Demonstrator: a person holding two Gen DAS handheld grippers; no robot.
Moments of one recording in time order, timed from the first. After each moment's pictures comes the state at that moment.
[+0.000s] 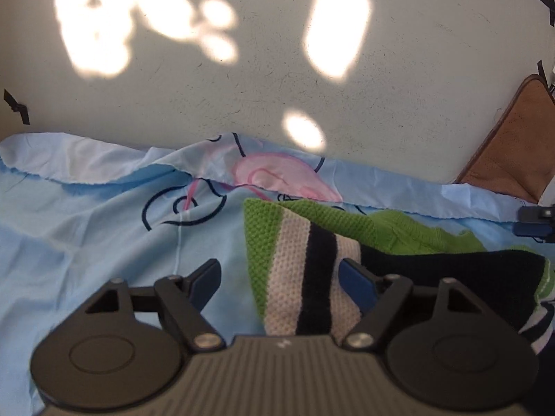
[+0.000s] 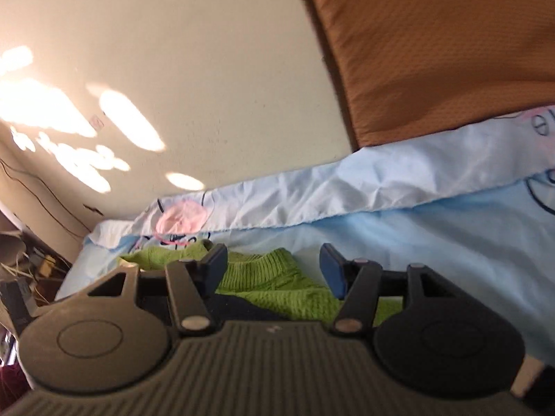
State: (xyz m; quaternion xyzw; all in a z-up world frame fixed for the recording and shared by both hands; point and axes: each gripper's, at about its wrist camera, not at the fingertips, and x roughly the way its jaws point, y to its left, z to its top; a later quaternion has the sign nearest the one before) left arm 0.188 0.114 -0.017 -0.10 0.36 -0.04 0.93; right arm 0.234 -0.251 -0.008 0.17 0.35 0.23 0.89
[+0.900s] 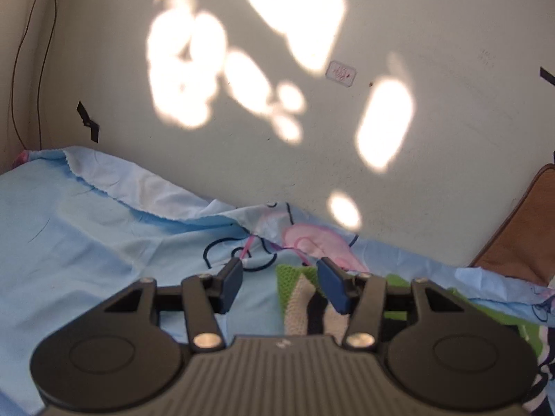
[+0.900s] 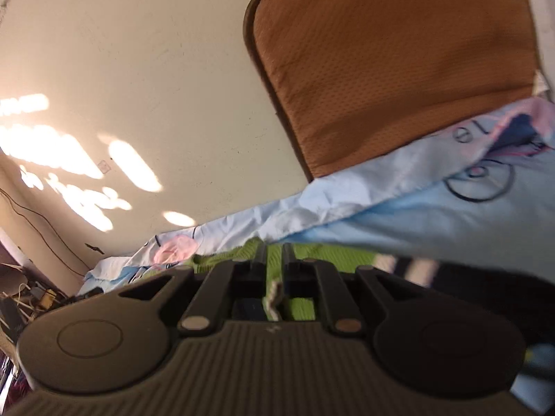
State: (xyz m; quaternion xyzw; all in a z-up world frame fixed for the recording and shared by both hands) left arm 0.141 0.134 0.015 -0.17 0.23 0.05 0.96; right arm 0.138 -0.346 -0.011 0.23 0.25 0.19 0.92
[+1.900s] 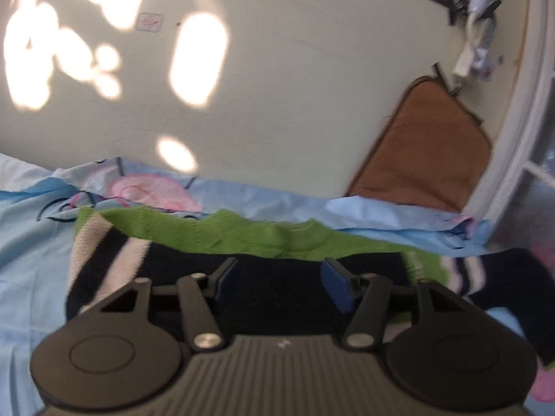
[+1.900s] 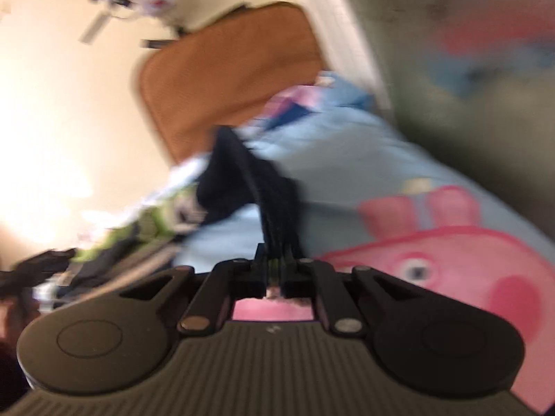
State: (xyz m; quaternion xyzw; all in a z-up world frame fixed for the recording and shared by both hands) left arm 0.130 -0.001 0.009 -0.13 0.26 -0.15 0.94; right arm -0.053 -0.424 -0.068 0.26 0.20 0.04 0.94
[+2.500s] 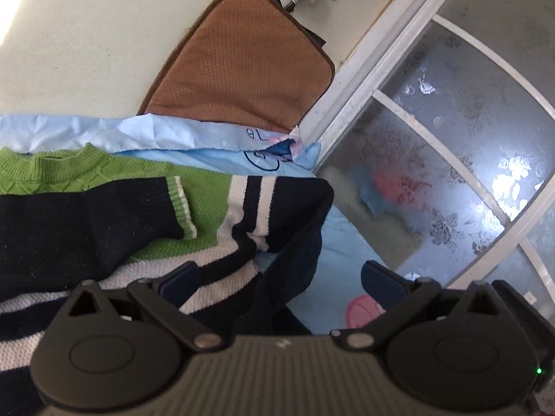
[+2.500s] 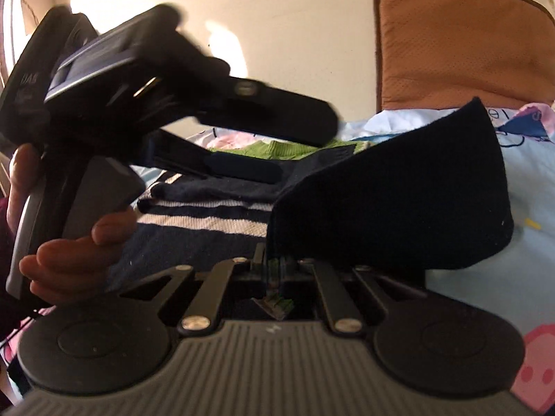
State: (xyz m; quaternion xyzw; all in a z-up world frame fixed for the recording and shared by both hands) left arm 0.126 -0.105 0.024 -0.14 0.37 -0.39 0.83; right arm 0.034 -0.243 -0.051 0.05 0.25 0.24 0.94
